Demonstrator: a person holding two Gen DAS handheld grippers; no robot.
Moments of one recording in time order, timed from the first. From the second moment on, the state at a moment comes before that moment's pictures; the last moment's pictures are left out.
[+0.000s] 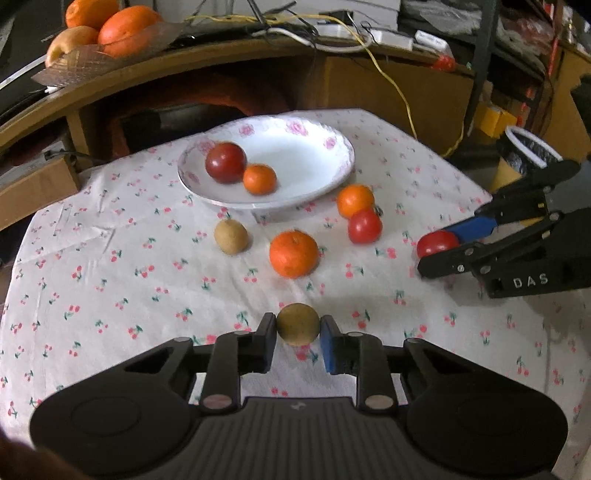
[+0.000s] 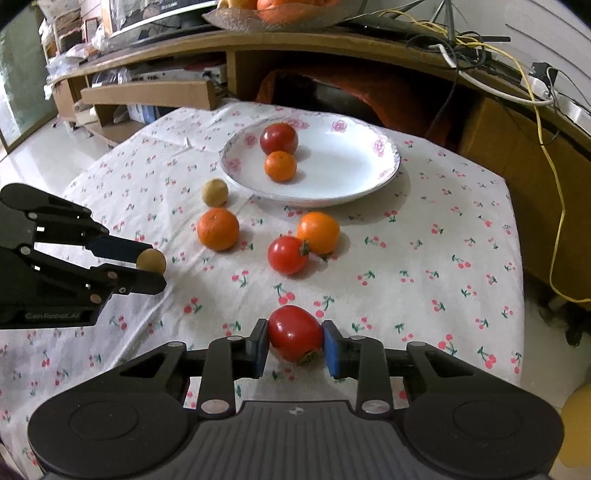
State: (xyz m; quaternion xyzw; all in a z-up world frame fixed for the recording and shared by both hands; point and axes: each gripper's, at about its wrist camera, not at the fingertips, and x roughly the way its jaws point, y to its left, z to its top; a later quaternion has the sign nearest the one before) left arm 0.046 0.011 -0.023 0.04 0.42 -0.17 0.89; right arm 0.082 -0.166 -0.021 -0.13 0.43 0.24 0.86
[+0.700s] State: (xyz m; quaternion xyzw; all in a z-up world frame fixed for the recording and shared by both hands) left arm 0.129 0.005 -0.002 0.03 0.38 -0.14 0.91; right arm 0.157 -0.137 0.004 -0.10 0.39 0.22 0.89
